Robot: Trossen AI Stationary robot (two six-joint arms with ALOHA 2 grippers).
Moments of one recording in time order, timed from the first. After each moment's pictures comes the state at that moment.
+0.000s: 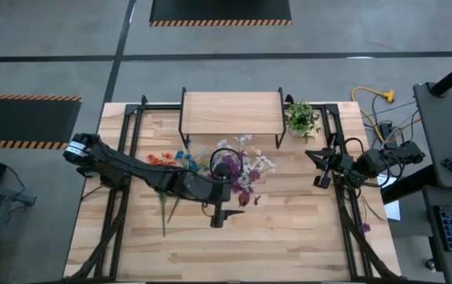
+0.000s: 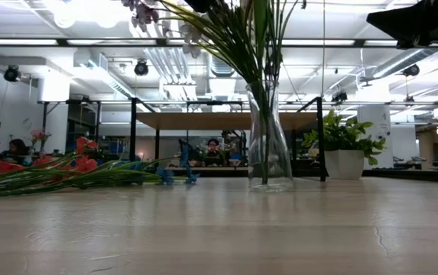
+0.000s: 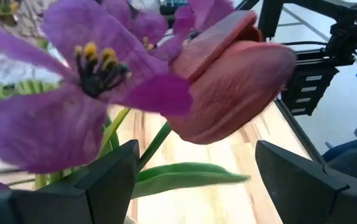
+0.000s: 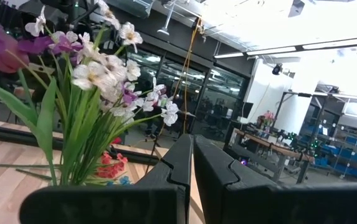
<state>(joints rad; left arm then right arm) -0.31 1.57 1.26 -0.05 -0.20 -0.06 0.36 0.03 0.09 0.27 0.59 -0.47</state>
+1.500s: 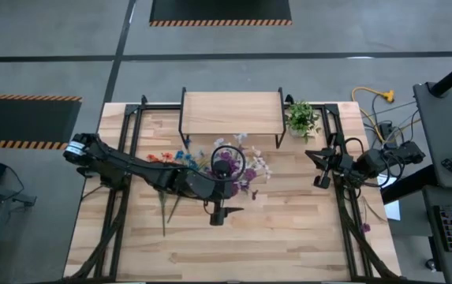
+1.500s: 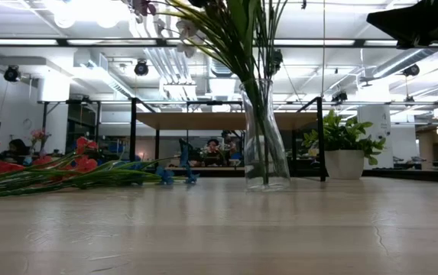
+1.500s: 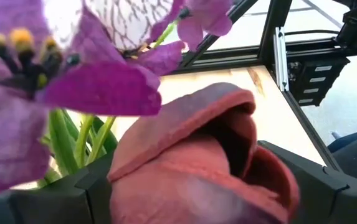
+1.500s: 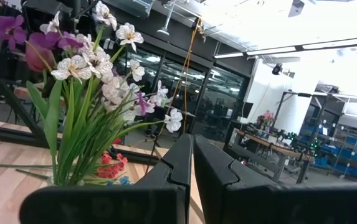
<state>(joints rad) -0.30 1.57 1.34 -0.18 -0.22 -0.07 0.36 0.03 0.09 0.27 0.60 -0.47</state>
